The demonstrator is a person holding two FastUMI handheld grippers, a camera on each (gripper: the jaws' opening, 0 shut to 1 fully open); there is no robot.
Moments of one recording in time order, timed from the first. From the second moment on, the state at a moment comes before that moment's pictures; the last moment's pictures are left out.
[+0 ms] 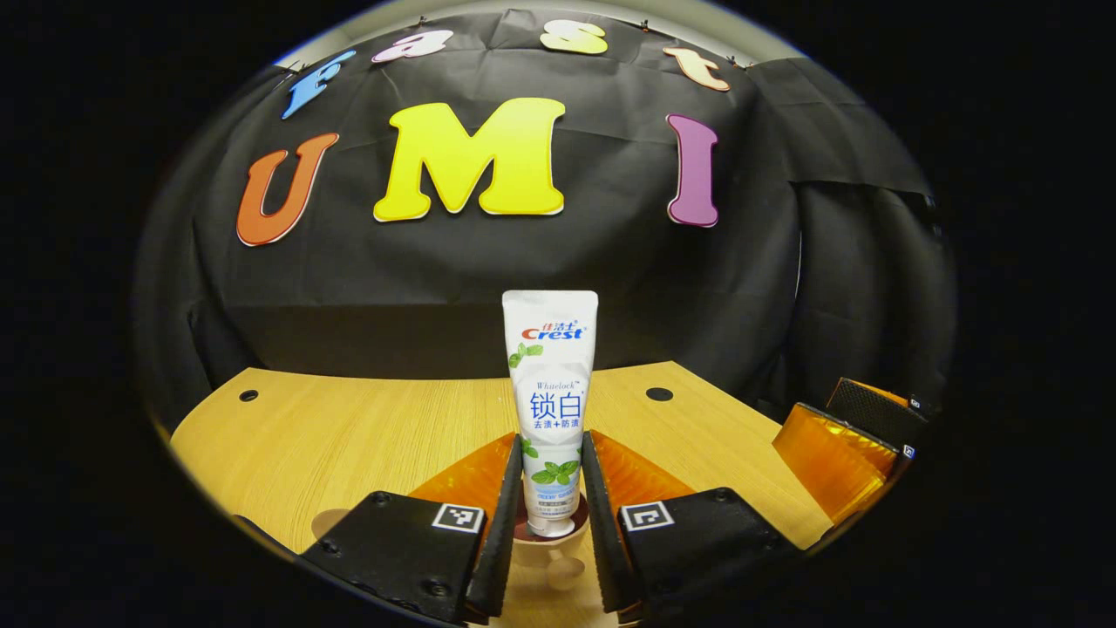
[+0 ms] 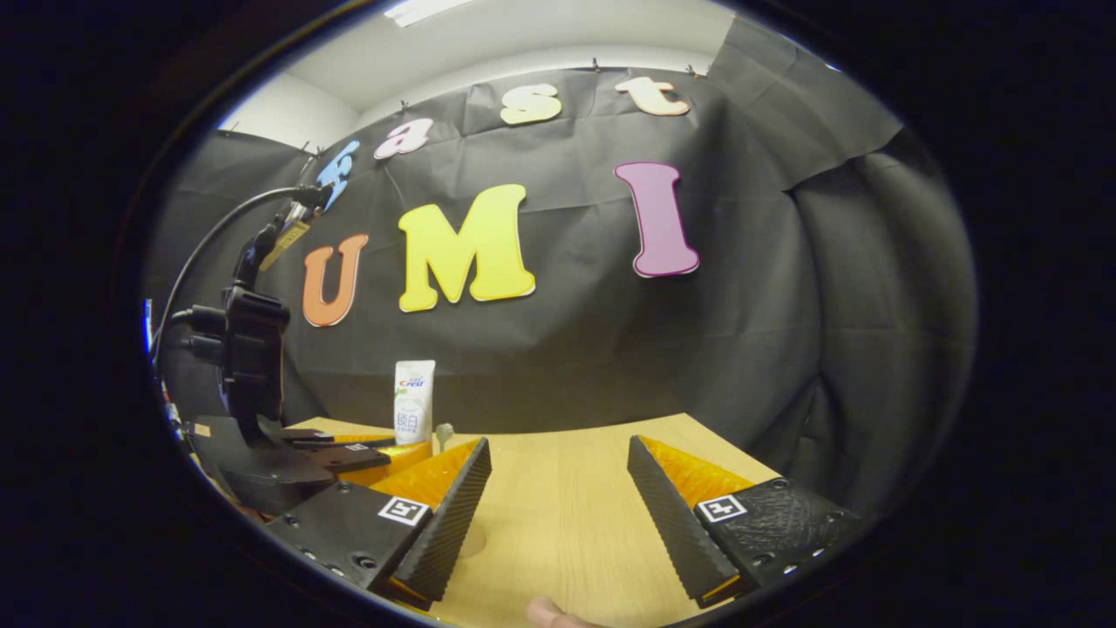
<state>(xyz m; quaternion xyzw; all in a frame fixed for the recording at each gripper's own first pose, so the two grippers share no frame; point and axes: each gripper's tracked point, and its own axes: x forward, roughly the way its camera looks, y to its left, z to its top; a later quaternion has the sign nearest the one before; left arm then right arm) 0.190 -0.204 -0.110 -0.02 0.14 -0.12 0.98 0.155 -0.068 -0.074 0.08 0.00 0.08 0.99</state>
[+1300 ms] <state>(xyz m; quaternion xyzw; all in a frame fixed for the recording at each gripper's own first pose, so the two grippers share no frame) 0.077 -0.089 -0.041 -0.01 0.04 -0.04 1.00 0.127 0.025 -0.066 0.00 0.05 0.12 0.99</state>
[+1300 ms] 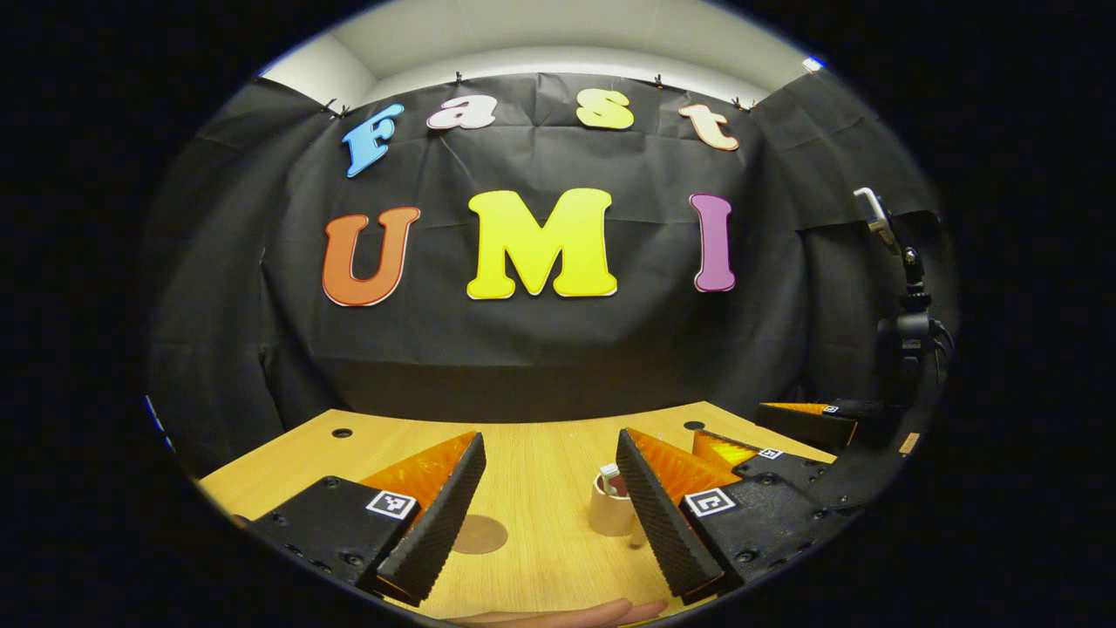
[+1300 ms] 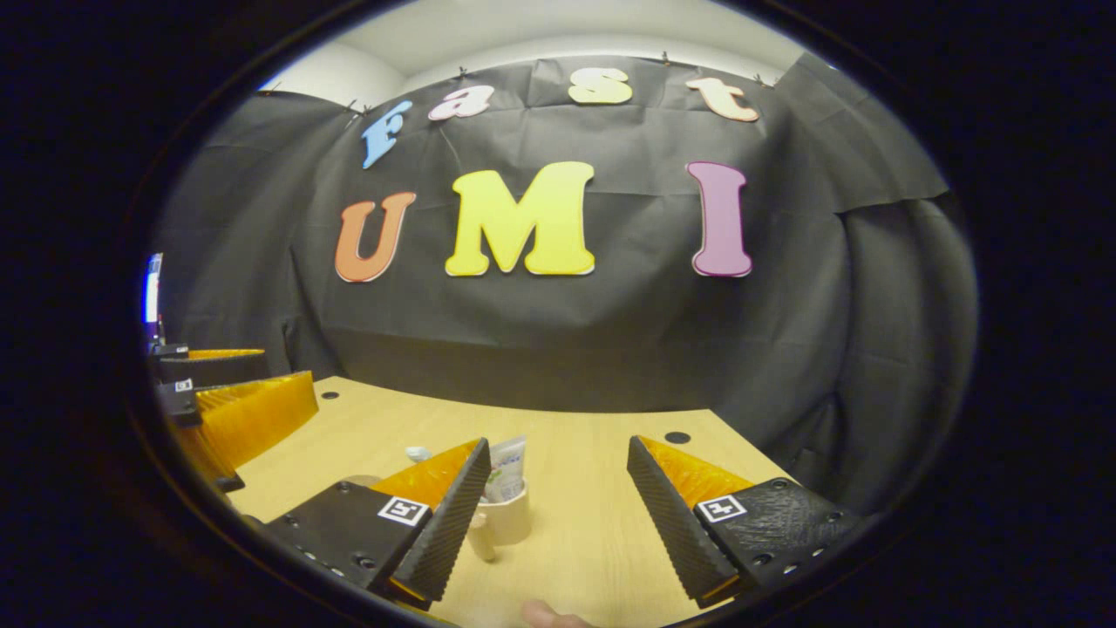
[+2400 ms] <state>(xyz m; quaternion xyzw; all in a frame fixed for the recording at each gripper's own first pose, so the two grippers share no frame) 0.064 0.006 -0.033 -0.04 0.01 0.00 1.00 0.155 0.074 -0.202 -0.08 0.45 0.09 0.88</state>
